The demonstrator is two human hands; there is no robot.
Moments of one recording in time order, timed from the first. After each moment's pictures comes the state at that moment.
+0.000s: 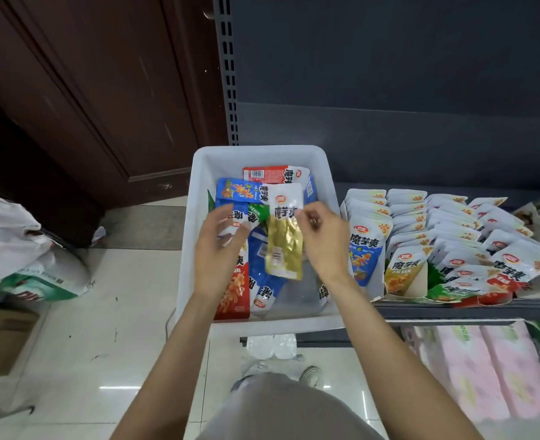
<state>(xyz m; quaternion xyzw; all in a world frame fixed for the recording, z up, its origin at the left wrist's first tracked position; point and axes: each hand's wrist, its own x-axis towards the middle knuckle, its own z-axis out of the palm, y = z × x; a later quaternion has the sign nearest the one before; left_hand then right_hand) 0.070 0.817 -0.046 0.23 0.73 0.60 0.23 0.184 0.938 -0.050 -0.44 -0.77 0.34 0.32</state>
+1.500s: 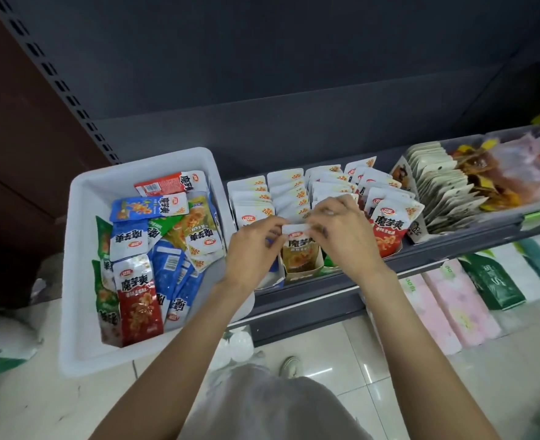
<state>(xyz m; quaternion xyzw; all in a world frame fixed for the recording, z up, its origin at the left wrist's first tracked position) 0.230 0.936 -0.055 0.59 0.69 0.39 0.14 0.389 1.012 -0.026 -0.39 -0.90 0.03 0.18</state>
